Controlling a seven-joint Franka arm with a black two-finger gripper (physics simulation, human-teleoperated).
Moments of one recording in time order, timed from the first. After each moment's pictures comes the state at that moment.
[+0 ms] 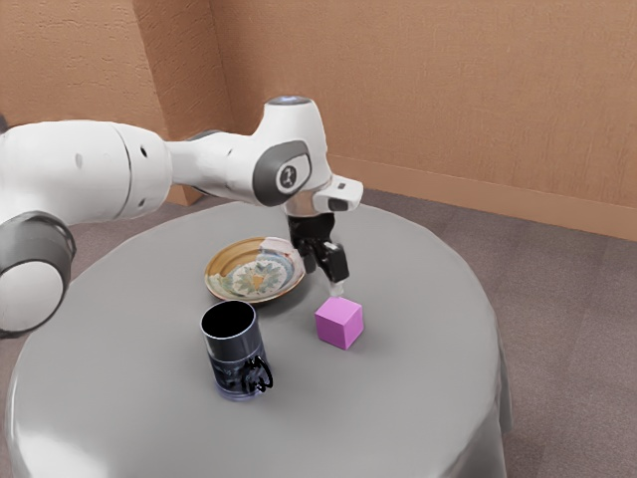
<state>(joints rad) -0.30 0.48 0.12 -1.56 -0.17 2.00 0.40</state>
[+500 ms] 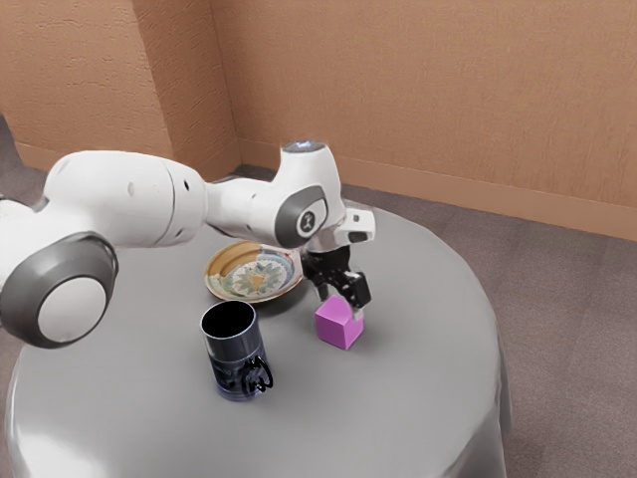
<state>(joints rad) -0.31 0.63 0.12 -1.55 -0.22 2.20 0.21</state>
